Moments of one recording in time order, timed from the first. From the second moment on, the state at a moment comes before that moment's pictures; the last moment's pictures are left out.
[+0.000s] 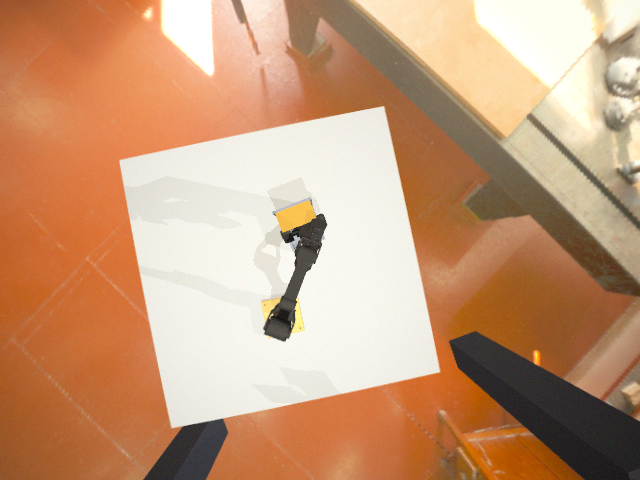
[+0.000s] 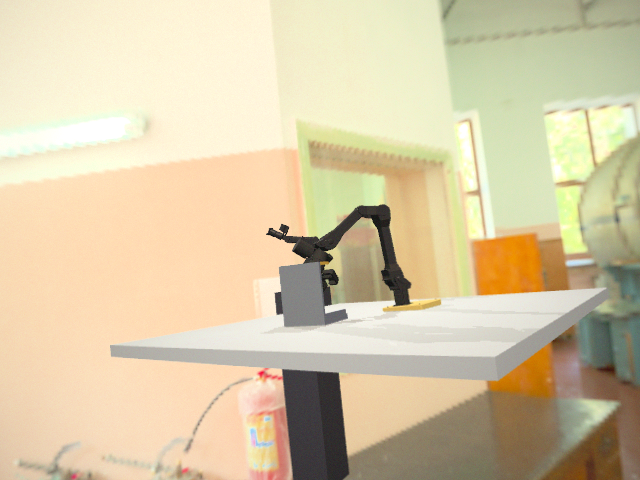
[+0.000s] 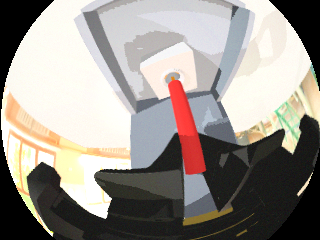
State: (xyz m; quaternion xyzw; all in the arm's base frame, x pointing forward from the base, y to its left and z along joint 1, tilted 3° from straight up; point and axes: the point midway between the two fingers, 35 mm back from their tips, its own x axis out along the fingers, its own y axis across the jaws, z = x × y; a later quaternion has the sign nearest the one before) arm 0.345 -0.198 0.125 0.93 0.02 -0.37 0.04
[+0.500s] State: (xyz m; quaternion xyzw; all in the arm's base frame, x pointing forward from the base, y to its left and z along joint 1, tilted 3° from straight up) arm 0.345 -0.198 0.111 0.93 0.02 -0.37 0.04
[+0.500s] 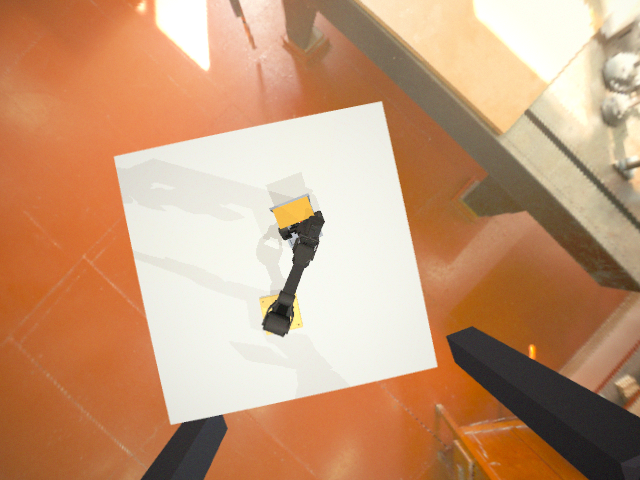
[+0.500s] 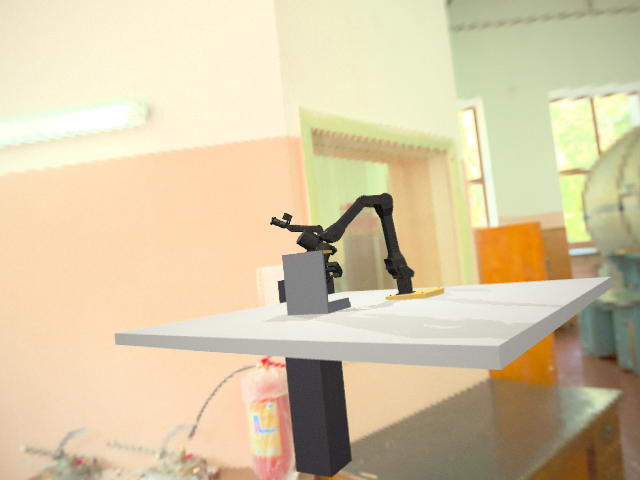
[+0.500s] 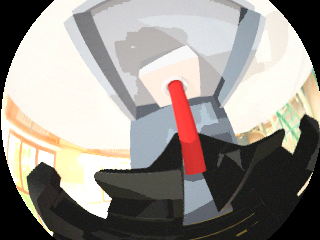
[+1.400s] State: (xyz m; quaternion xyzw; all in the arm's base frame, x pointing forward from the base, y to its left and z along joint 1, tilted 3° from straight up) arm 0.348 -0.201 0.091 0.93 0.02 -0.36 0.04
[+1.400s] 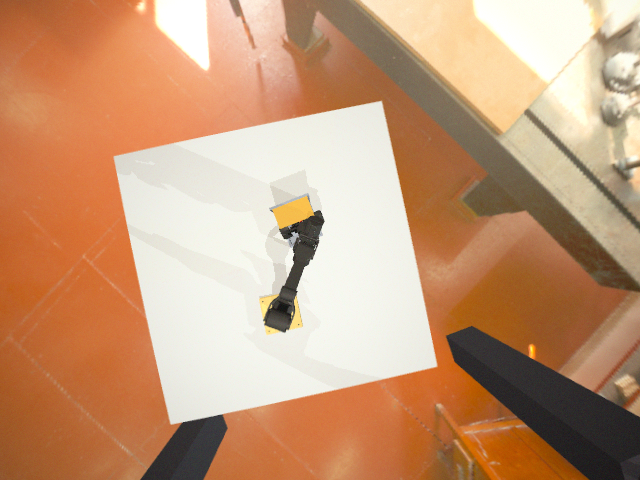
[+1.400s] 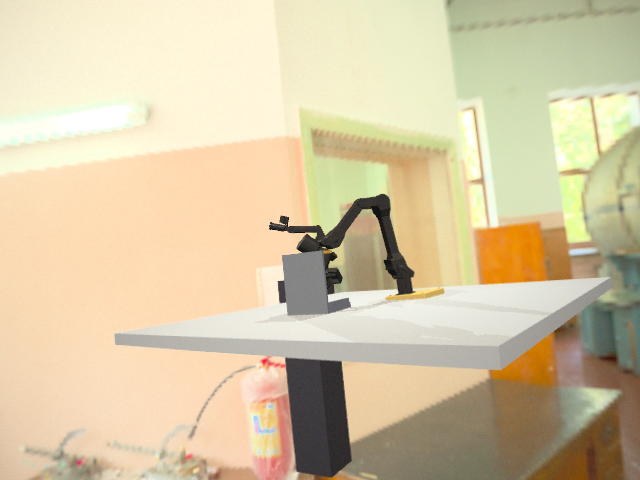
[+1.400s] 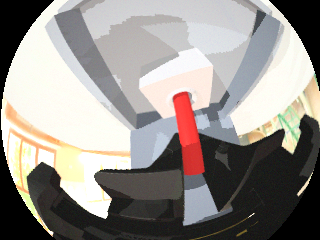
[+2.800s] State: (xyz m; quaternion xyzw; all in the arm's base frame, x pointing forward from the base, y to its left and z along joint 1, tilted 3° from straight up) arm 0.256 -0.206 0.106 0.92 0.02 -0.38 0.04
